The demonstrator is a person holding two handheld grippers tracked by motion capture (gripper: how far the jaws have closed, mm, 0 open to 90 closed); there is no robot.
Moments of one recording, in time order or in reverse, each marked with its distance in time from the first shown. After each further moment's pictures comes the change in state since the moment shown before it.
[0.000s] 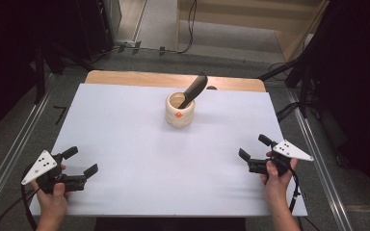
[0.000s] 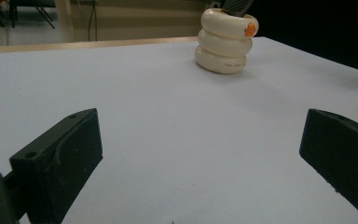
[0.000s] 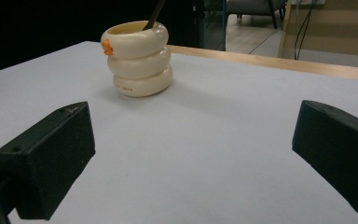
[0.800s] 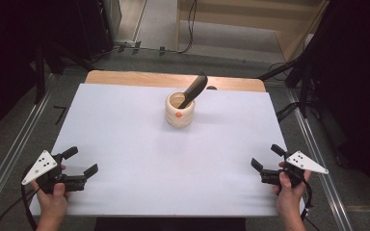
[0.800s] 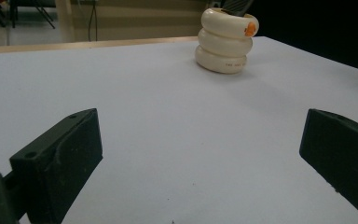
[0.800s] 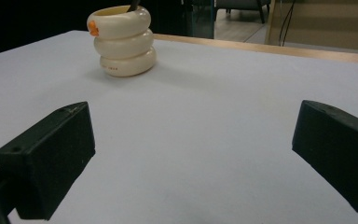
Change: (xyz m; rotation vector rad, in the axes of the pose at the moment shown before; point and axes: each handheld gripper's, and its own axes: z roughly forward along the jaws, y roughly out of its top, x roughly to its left) left arm 0.000 0.000 0.000 -0.001 0.001 0.003; right arm -0.013 -0.021 -0.037 0.016 -0.044 0.001
